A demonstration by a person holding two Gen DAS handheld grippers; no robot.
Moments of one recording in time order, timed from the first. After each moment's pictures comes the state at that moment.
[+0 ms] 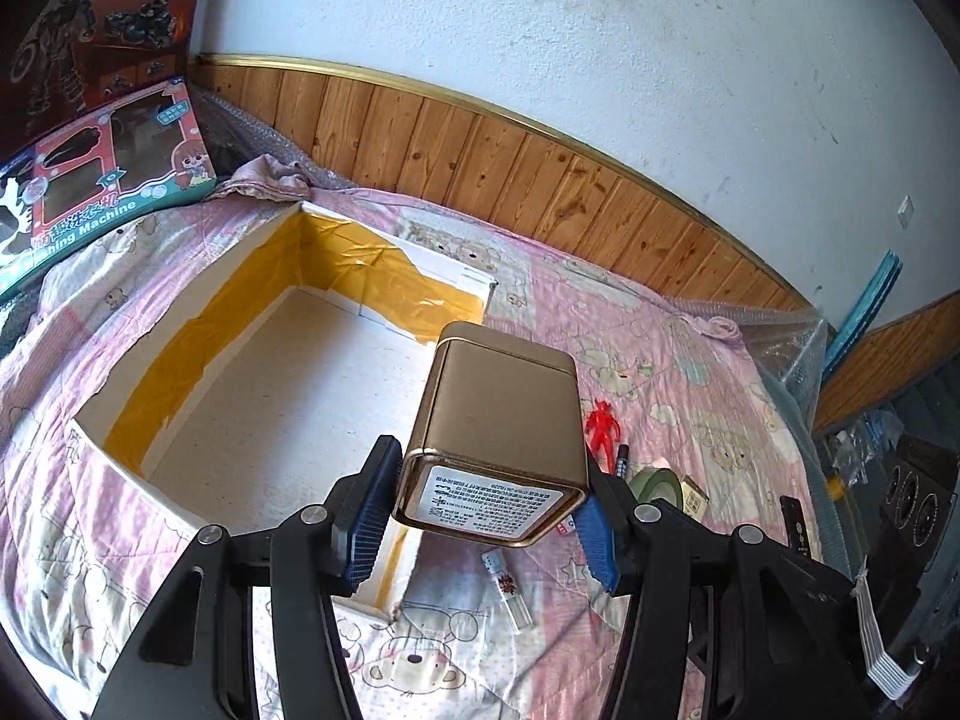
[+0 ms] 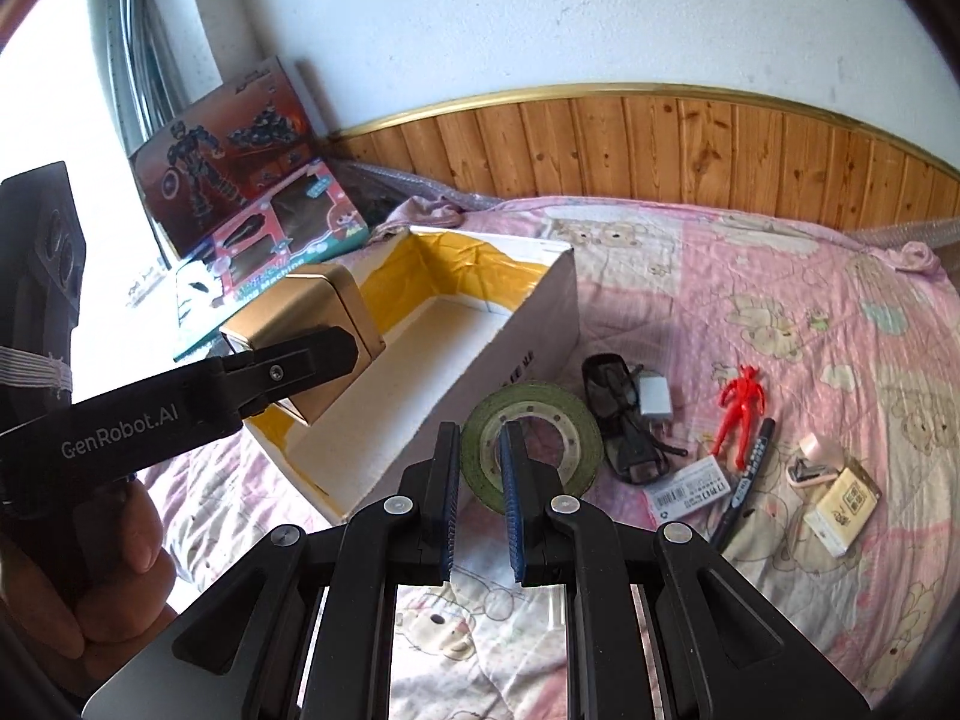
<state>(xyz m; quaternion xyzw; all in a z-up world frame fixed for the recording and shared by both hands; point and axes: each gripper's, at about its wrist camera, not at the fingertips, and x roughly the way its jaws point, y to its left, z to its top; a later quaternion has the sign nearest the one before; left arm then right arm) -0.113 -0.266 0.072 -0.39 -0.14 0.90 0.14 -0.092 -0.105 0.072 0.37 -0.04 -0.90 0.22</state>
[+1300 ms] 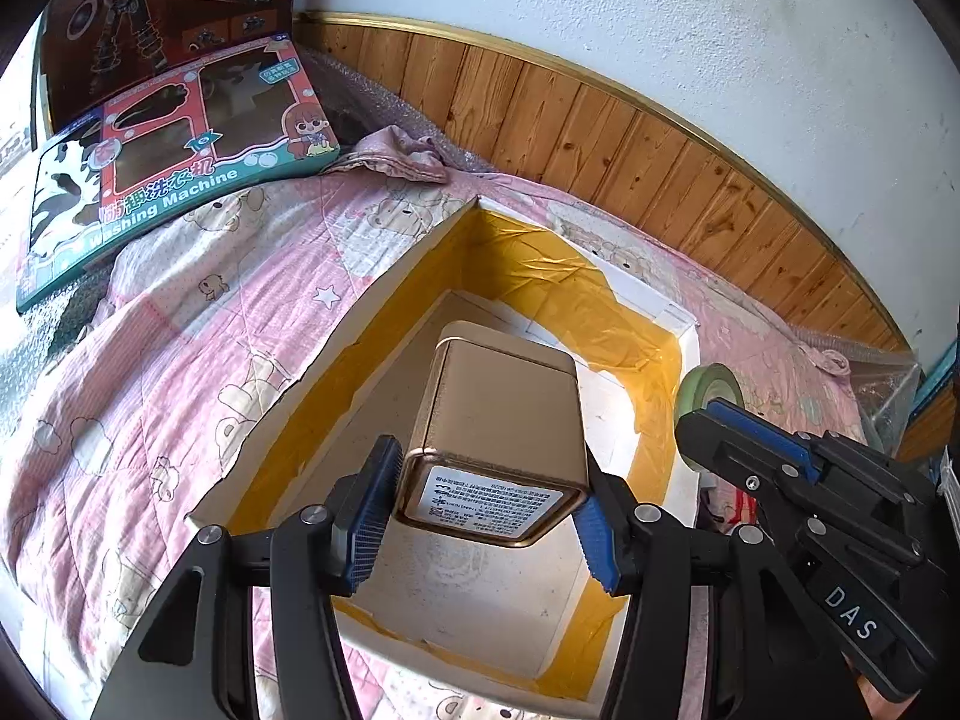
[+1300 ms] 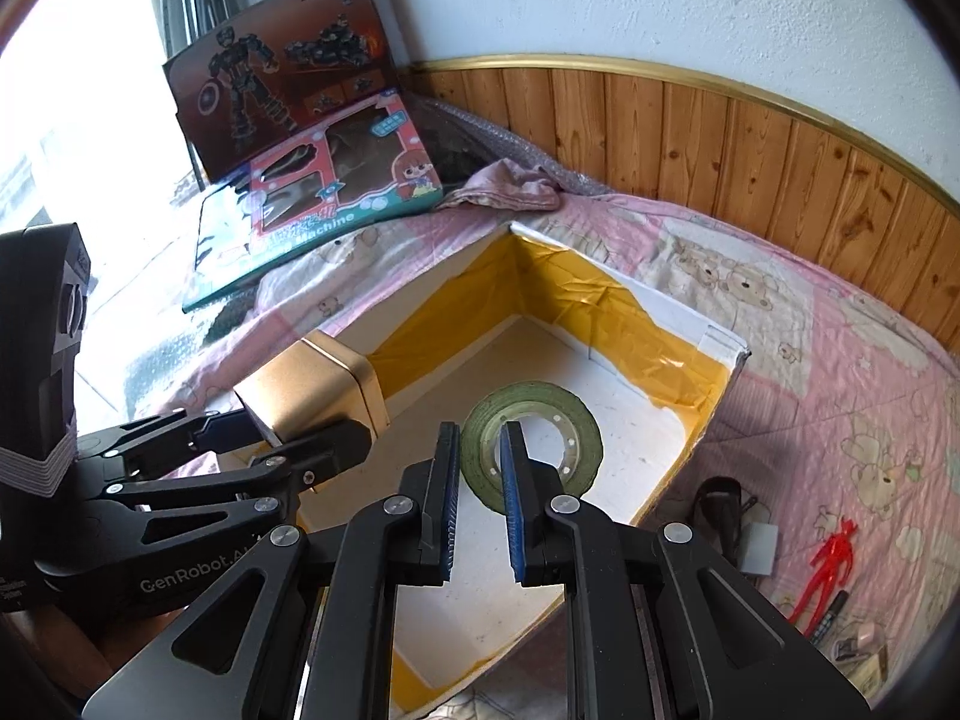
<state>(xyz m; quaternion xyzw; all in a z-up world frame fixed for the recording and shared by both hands) -0.190 -0.352 0.033 -0.44 -0.13 0.89 0.03 -0.213 -0.217 0.057 0.41 0.05 -0.86 0.30</state>
